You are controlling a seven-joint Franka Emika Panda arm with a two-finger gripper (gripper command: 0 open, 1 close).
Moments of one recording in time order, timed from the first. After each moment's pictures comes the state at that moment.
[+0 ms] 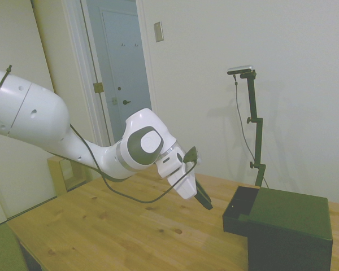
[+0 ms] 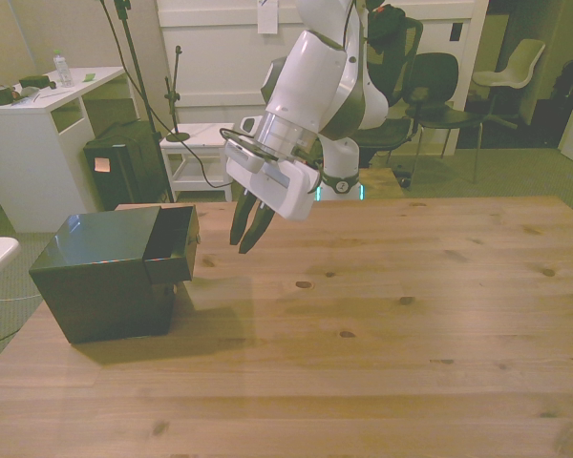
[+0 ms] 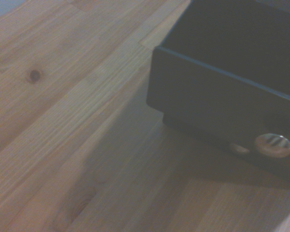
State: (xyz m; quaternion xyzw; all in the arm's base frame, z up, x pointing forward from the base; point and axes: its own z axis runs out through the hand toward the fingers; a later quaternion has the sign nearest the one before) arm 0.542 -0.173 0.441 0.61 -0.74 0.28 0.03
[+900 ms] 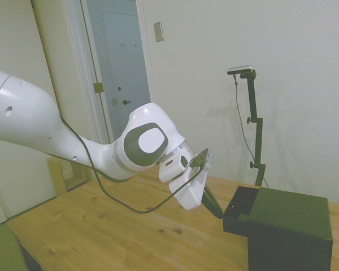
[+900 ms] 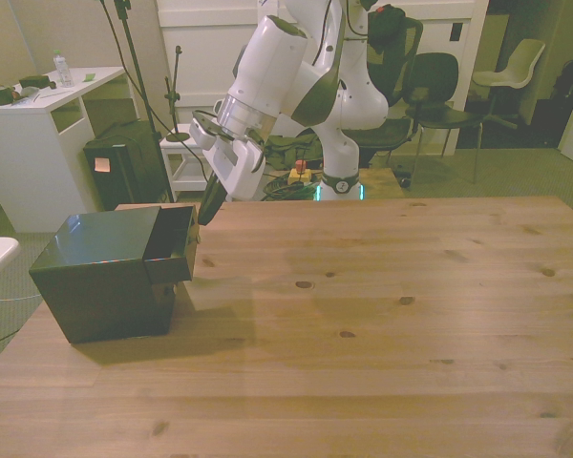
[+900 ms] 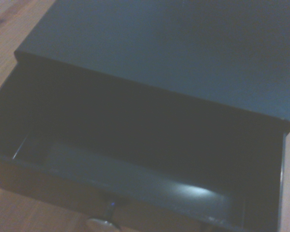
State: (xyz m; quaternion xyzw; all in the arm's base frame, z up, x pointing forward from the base) arm 0.504 -0.240 0.457 0.54 -0.80 0.27 0.05
